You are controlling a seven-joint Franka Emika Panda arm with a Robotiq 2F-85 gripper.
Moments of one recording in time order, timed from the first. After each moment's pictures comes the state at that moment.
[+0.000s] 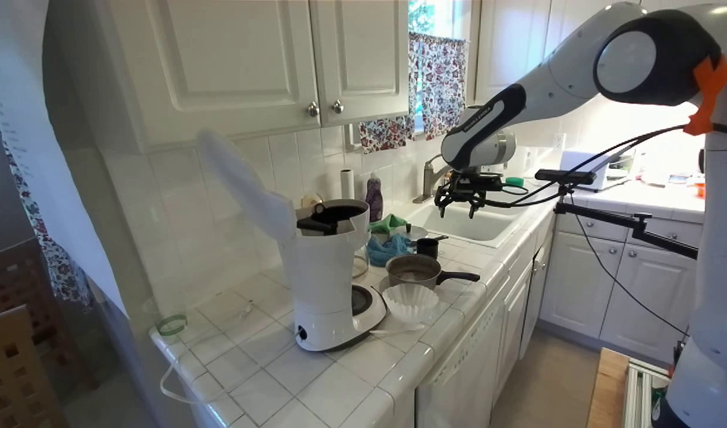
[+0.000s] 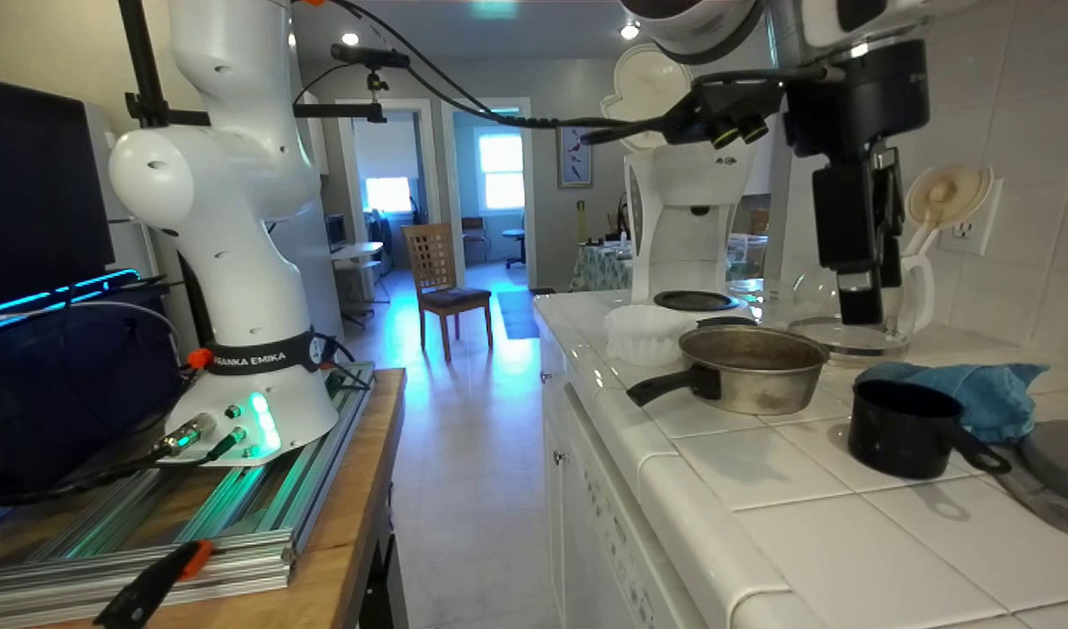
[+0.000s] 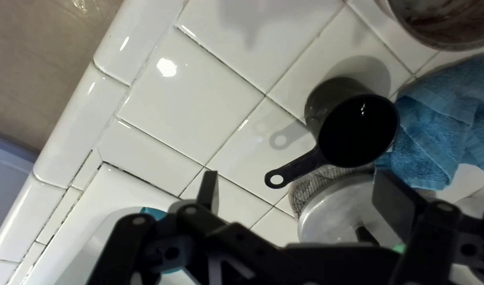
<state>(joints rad) -0.30 0.24 -0.28 -1.96 0.09 2.41 0.30</state>
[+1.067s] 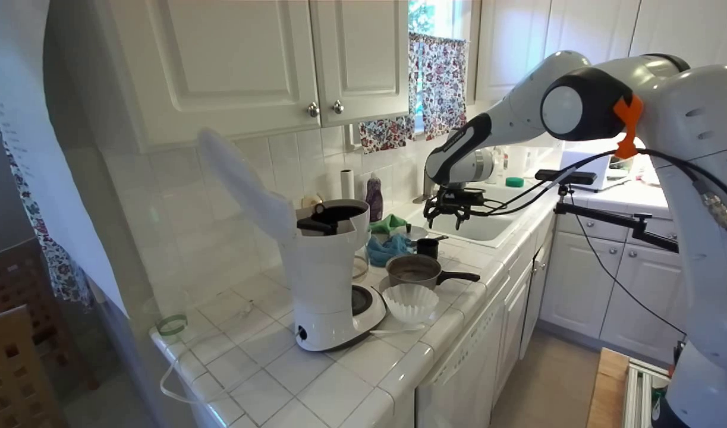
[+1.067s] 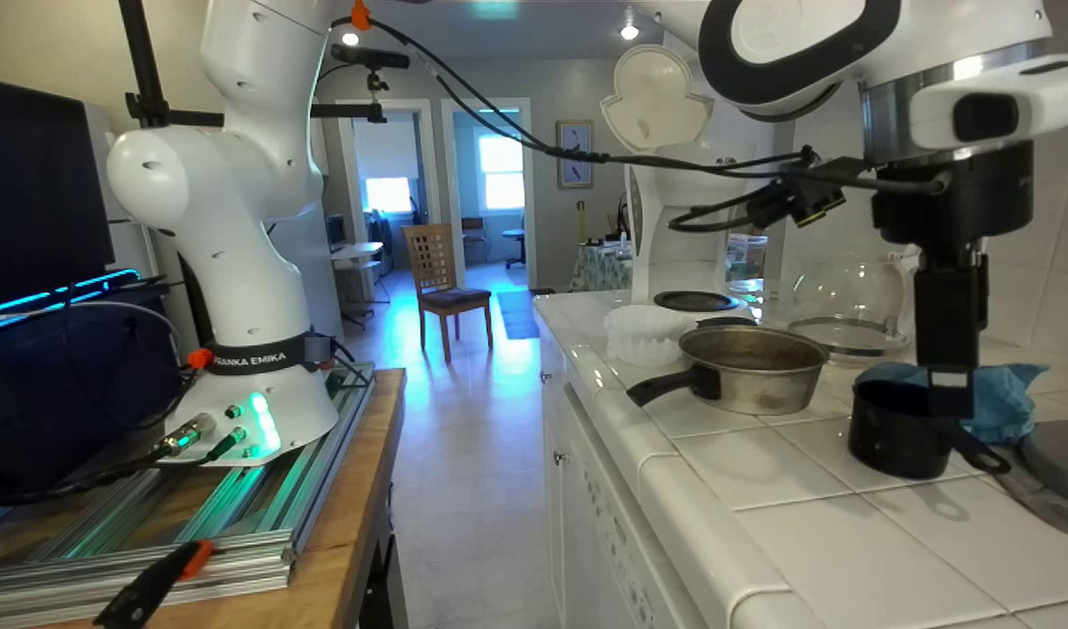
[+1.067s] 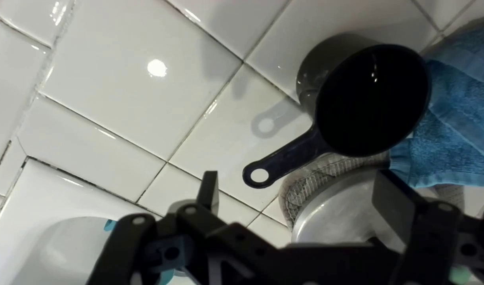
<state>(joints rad) -0.34 0.50 -0.24 -1.73 0.20 2.42 0.24</state>
